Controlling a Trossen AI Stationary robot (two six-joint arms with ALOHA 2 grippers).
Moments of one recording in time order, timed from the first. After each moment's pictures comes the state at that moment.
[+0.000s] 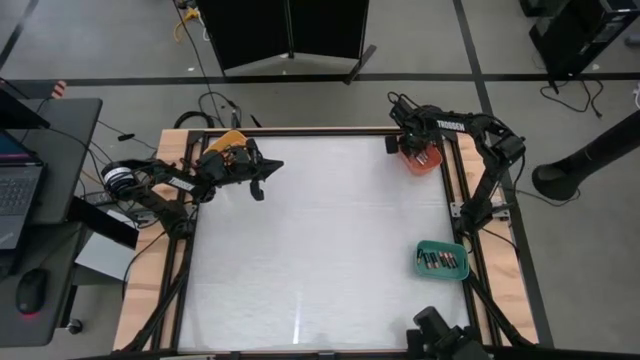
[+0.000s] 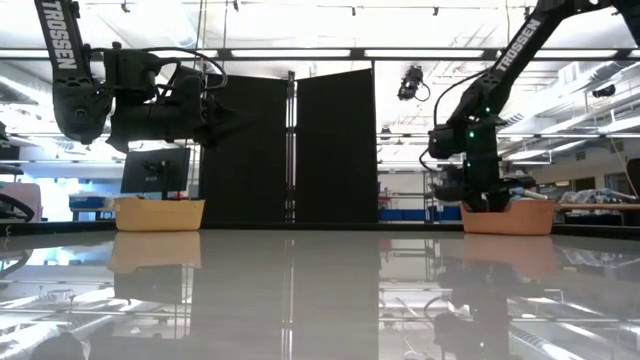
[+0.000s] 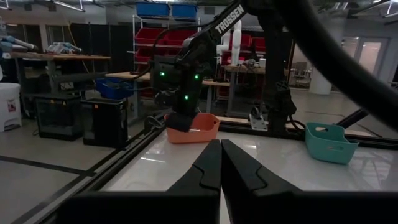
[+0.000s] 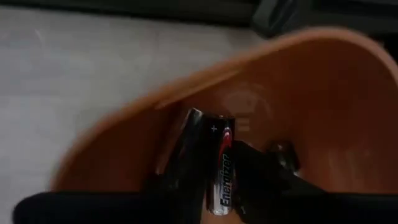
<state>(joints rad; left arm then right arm) 0.63 1.48 0.22 1.42 0.44 -0.11 -1.00 1.79 1.06 -0.71 0.22 0.53</state>
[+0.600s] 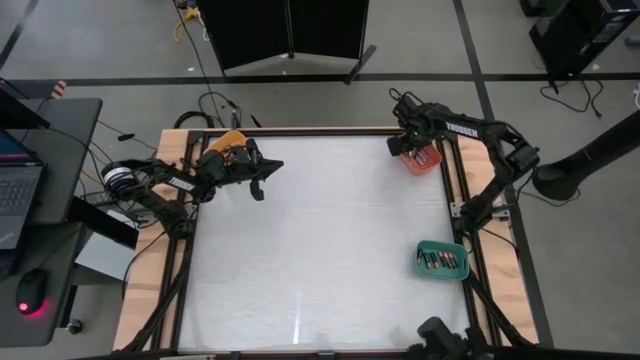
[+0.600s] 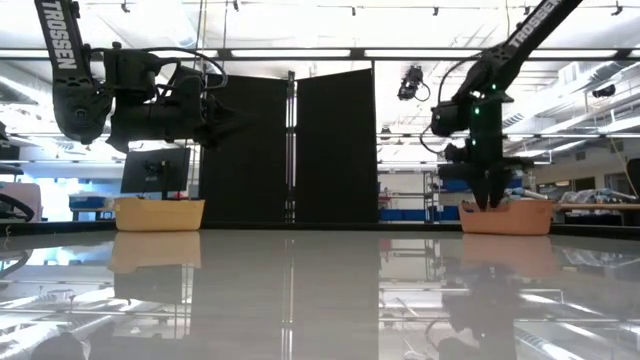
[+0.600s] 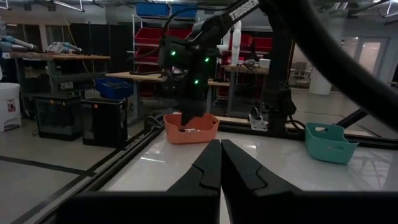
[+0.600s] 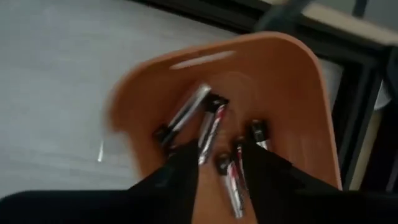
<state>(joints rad) 0.63 1.48 0.22 1.42 0.44 -0.11 -0.96 1.65 1.06 -0.80 0.22 0.35</state>
